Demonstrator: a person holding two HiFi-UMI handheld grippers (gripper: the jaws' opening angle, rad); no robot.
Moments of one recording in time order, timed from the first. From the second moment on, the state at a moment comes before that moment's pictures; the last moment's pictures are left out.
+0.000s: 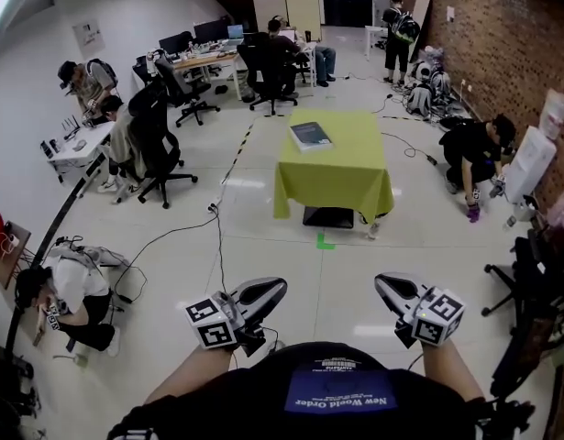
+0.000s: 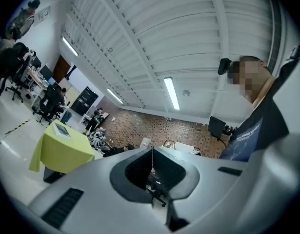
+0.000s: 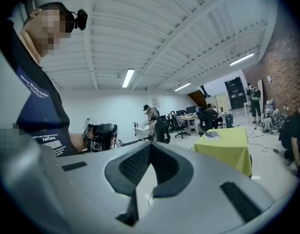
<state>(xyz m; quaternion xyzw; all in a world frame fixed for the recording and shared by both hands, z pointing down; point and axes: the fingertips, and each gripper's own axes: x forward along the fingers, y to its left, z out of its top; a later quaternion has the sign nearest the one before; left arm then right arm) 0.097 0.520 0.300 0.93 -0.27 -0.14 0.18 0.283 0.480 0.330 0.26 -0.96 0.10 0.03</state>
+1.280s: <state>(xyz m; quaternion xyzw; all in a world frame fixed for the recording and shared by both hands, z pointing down) 0.008 0.120 0.304 0.93 -0.26 -0.15 0.18 0.205 0.085 0.324 0.28 -0.95 0.10 0.04</state>
